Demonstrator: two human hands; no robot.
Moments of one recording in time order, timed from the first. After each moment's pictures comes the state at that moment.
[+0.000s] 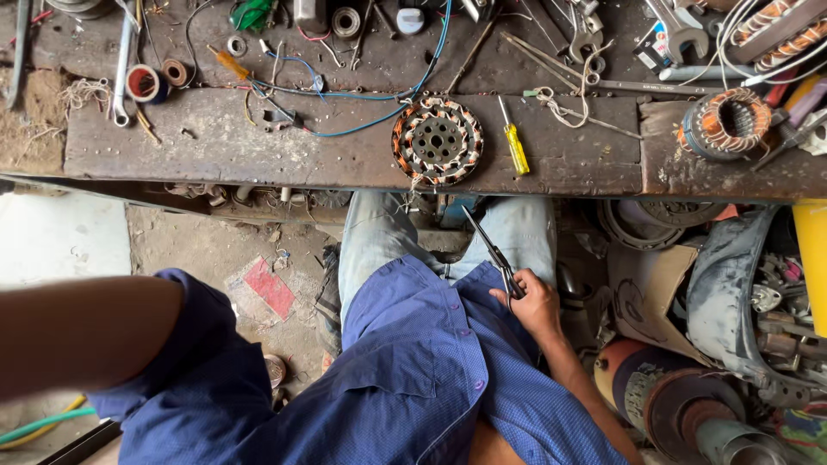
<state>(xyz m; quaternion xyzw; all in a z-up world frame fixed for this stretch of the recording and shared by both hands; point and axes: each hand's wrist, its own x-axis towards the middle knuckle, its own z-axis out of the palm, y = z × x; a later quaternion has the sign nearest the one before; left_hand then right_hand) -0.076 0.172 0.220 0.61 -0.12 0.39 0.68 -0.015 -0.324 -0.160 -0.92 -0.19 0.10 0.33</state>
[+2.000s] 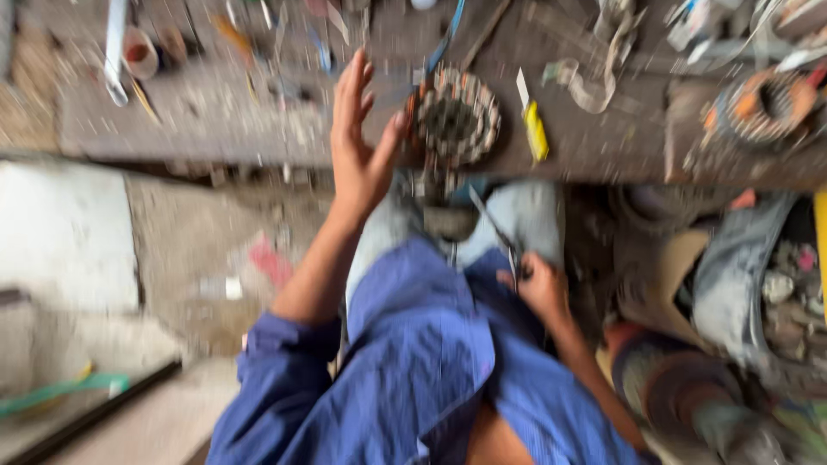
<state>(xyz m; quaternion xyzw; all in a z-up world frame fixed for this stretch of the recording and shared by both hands) -0.003 0.053 0.045 0.77 0.09 0.37 0.52 -0.014 -0.325 -0.164 -0.93 -0.18 0.15 0.27</state>
